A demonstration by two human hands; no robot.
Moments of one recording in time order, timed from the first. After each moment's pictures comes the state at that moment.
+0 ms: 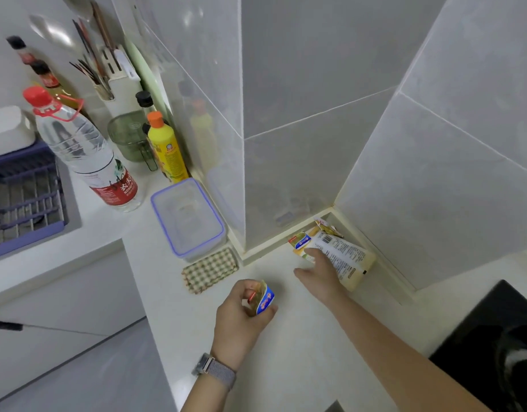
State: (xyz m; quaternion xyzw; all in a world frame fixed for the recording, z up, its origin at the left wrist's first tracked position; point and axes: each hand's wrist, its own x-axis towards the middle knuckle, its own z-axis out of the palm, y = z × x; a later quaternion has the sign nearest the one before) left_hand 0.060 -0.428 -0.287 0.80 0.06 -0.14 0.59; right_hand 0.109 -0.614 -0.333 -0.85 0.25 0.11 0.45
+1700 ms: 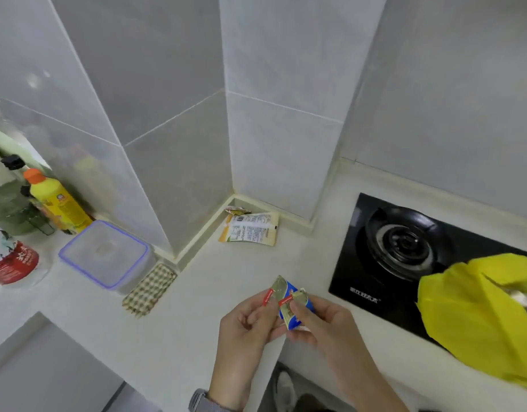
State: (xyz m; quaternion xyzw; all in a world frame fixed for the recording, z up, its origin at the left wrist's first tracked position) left_hand -0.068 -0.436 -0.188 0.58 -0.08 -0.38 0.72; right_hand -0.146 -0.541 -0.196 -0.54 0.39 -0.11 0.74
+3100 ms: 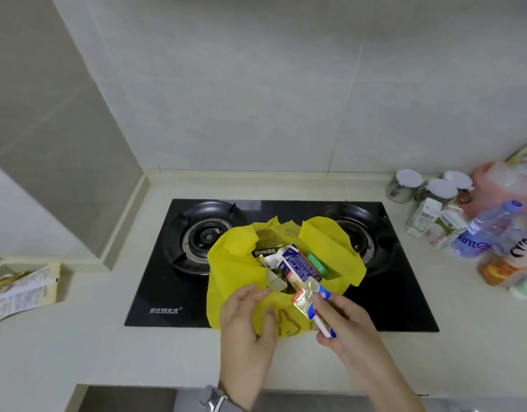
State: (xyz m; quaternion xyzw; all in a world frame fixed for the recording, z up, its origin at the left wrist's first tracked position) left_hand -0.375 -0.718 -0.226 0.77 -0.43 -0.17 0.44; right_hand -0.514 -0.782 -0.195 -0.39 0.52 -0.30 0.70
